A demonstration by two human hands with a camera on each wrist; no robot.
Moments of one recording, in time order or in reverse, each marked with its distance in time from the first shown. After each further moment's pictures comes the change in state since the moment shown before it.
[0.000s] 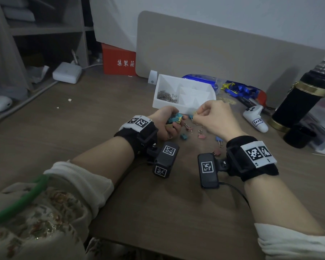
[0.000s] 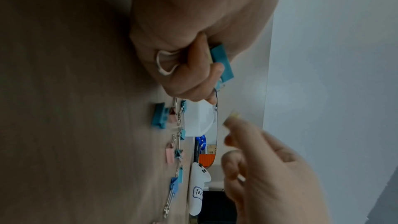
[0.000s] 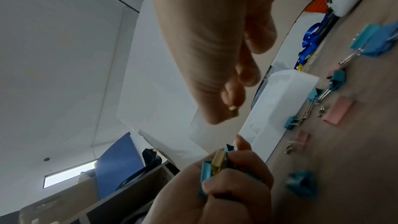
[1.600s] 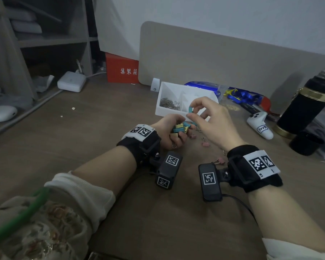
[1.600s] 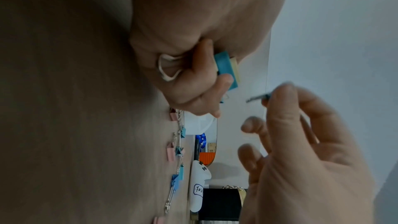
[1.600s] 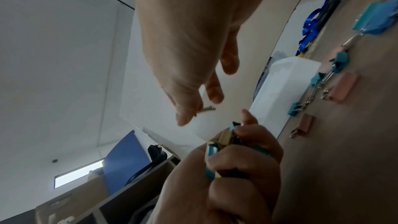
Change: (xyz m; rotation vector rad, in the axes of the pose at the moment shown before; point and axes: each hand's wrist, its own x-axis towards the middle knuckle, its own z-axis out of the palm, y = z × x) left_hand 0.001 -0.002 0.001 0.064 -0.083 -0.021; right_hand -0.006 -0.013 0.005 0.158 0.064 -0.287
